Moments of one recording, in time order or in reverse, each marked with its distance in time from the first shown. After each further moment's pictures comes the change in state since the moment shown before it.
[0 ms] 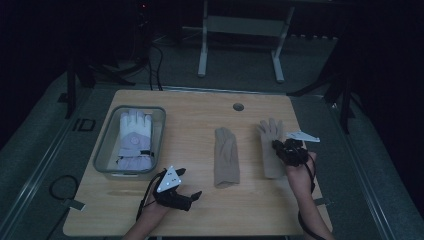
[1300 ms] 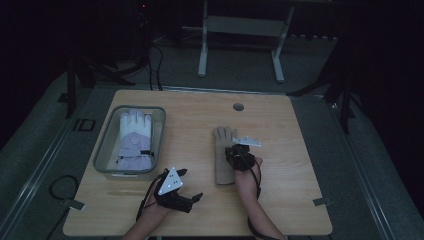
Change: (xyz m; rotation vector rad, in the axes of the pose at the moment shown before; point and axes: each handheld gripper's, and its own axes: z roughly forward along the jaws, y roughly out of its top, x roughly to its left) left arm -0.005 0.002 -0.001 -0.006 -0.005 0.046; right arm 0.136 -0.012 0.064 0.064 0.051 0.066
